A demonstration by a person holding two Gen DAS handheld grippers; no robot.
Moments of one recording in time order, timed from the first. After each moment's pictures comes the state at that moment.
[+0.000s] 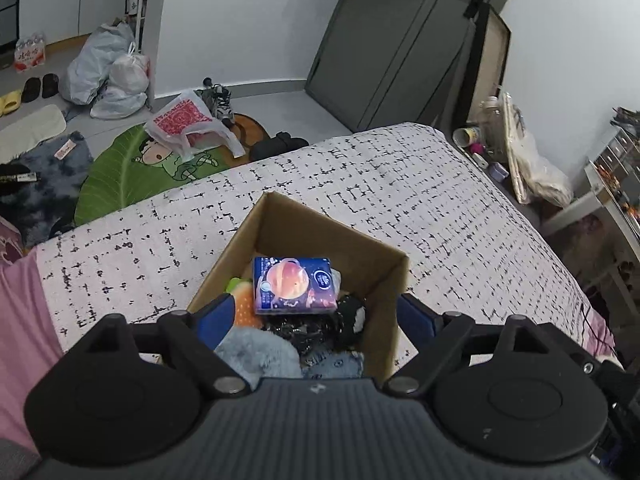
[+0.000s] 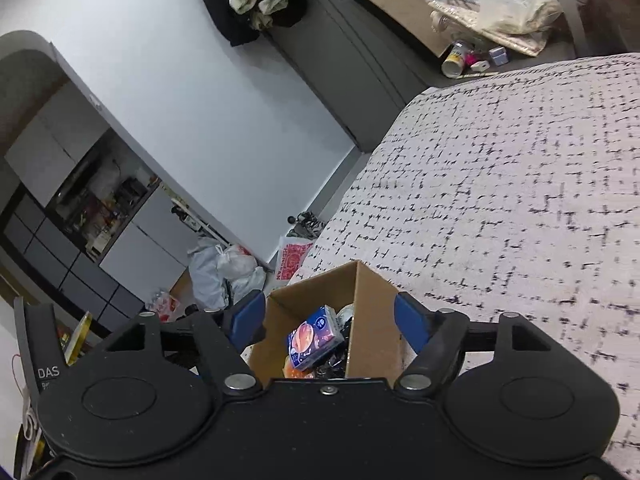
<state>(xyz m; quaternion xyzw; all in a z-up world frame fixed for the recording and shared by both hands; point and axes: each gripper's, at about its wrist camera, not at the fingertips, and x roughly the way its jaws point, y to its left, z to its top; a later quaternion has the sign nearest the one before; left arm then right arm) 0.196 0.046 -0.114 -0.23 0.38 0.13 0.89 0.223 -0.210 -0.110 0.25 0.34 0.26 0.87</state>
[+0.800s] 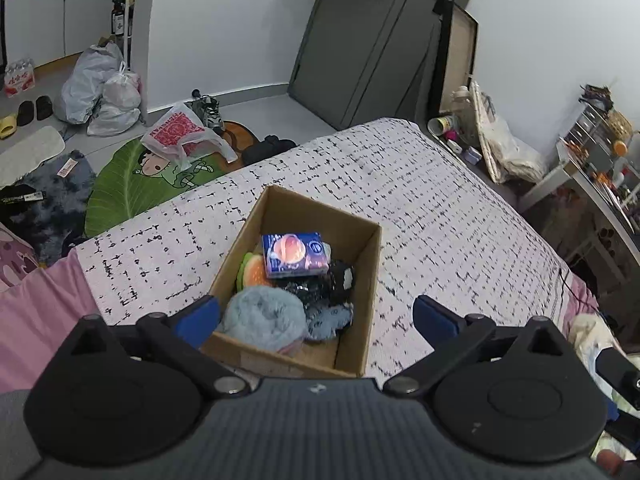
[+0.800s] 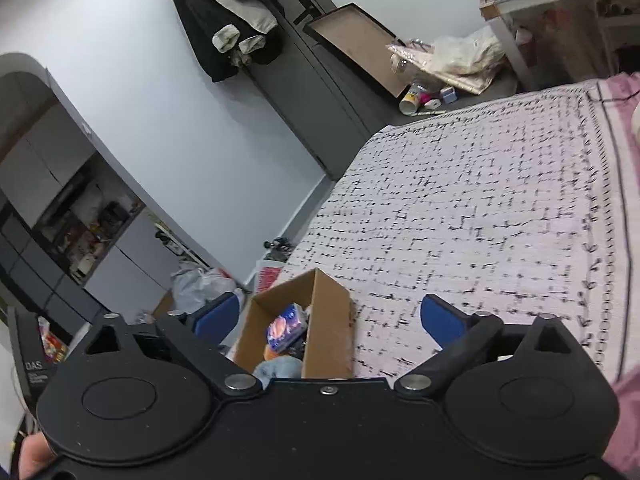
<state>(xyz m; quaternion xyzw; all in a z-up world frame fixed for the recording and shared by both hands) 0.126 0.031 -0.065 -0.19 0.38 0.10 0.90 0.144 -0.282 -0.072 0.24 0.32 0.21 0.89</state>
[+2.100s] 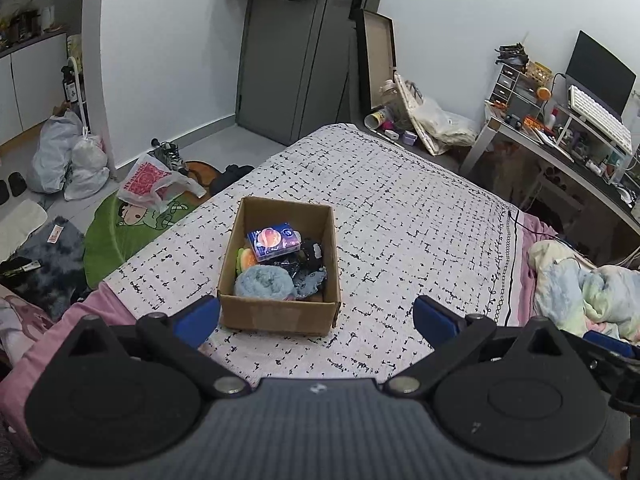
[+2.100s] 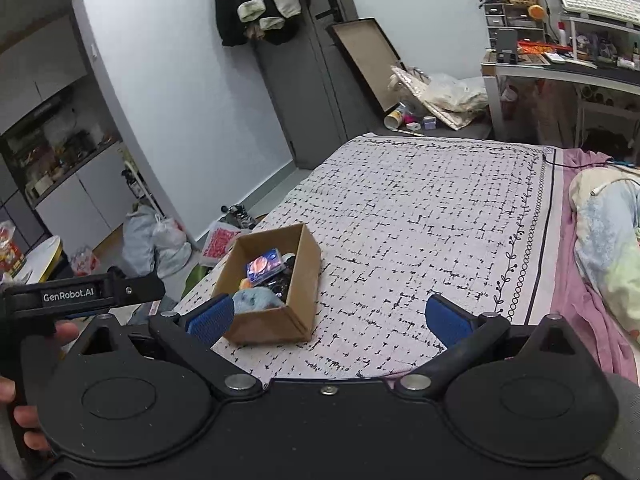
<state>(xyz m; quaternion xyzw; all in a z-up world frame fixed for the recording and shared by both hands) 0.018 0.006 -0.010 -0.10 0.36 0.02 0.93 0.029 -0.255 -0.017 0.09 0.32 0.16 0.93</state>
